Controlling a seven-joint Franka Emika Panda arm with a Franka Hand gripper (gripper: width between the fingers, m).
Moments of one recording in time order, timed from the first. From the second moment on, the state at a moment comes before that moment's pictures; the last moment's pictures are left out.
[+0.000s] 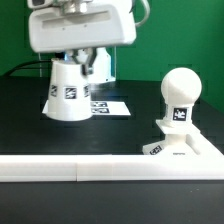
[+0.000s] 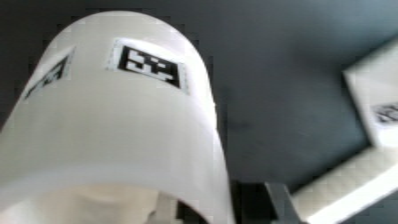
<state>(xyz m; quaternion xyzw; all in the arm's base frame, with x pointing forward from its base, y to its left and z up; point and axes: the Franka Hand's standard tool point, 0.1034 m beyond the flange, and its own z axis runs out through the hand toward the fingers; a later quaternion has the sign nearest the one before) 0.494 -0.034 0.120 -0.95 0.29 -0.09 0.07</state>
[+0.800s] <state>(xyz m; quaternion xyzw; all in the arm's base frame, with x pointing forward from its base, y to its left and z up) 0.562 0.020 0.174 -0.92 0.37 -0.06 0.12</state>
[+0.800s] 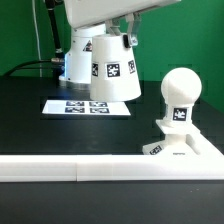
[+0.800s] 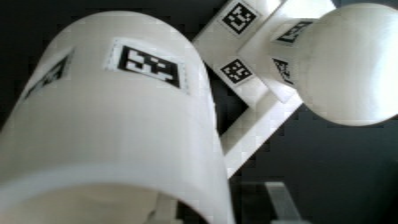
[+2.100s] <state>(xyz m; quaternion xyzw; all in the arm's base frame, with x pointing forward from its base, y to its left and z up) 0.623 0.109 0.212 -0.93 0.34 -0.04 0.11</state>
